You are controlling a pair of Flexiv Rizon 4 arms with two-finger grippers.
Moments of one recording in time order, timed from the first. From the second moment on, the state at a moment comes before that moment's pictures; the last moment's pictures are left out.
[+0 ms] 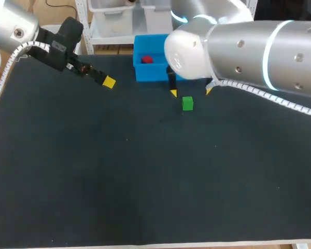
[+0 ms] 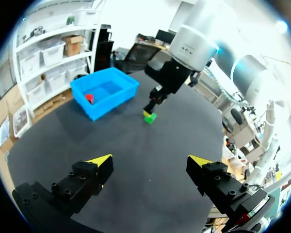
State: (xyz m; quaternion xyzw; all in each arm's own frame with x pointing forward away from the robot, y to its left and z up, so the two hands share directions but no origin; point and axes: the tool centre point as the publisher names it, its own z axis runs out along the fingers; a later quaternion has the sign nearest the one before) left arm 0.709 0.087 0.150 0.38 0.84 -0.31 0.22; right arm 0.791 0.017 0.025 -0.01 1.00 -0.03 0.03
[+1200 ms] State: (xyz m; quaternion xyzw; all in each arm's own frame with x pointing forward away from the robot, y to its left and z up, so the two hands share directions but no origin) left arm 0.709 0.087 0.150 0.38 0.84 -0.31 0.22; right arm 0.779 0.023 -0.019 0.00 1.00 -0.02 0.01
